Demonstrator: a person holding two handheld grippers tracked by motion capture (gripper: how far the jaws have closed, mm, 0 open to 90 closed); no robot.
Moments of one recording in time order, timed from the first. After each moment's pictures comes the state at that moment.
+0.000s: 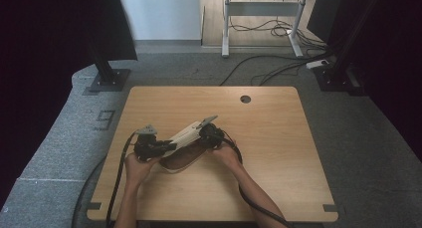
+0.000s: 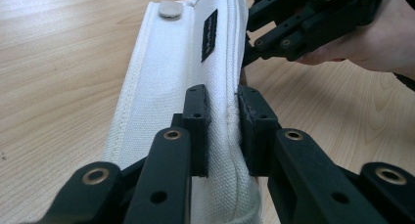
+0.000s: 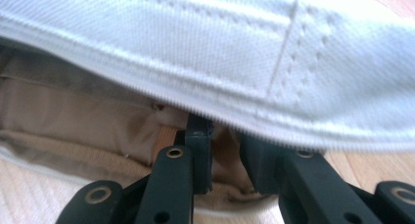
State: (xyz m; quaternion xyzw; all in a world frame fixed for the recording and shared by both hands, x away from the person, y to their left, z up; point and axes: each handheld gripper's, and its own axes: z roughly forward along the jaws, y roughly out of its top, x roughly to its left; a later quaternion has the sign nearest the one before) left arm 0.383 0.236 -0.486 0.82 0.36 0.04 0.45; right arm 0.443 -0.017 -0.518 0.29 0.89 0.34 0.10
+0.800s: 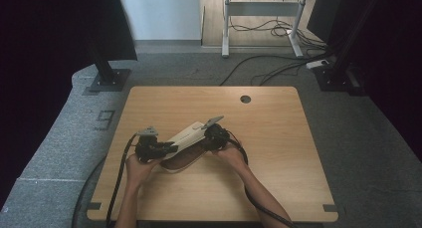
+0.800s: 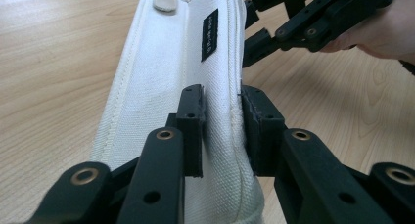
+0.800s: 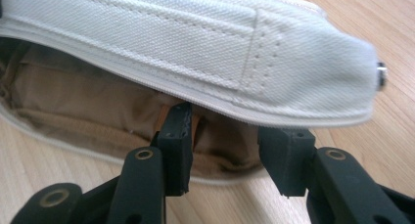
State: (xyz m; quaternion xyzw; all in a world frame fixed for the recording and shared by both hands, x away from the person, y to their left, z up) left arm 0.382 0.234 -0.492 0.82 0.36 0.03 0.45; right arm 0.436 -0.036 -0.511 0.29 0.89 0.35 0.10
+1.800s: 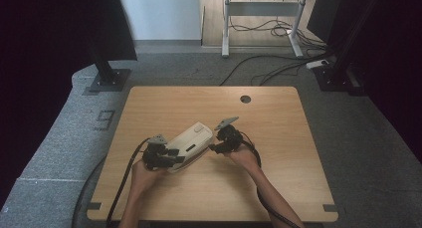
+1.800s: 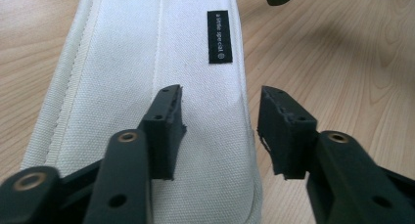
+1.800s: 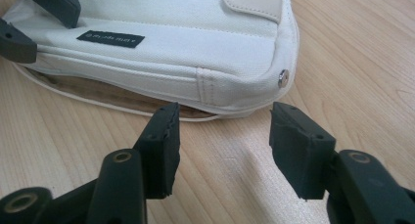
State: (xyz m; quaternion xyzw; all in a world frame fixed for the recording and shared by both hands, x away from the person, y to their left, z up) left arm 0.372 0.215 -0.515 0.85 0.33 0.02 0.41; right arm 0.424 -0.077 -0.502 0.30 0.88 0.36 0.09
